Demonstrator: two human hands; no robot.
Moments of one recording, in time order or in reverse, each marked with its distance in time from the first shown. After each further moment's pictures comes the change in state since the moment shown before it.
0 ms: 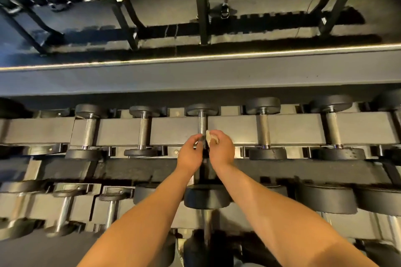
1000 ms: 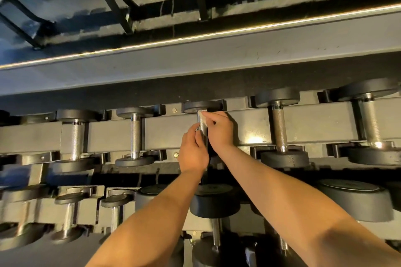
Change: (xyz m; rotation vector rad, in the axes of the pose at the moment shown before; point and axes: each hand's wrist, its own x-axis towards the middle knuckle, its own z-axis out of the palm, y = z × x) left_hand 0.061 -0.023 0.035 0.249 0.221 0.007; right_hand 0.085 -0.009 0.025 0.188 -0.089 -0.132
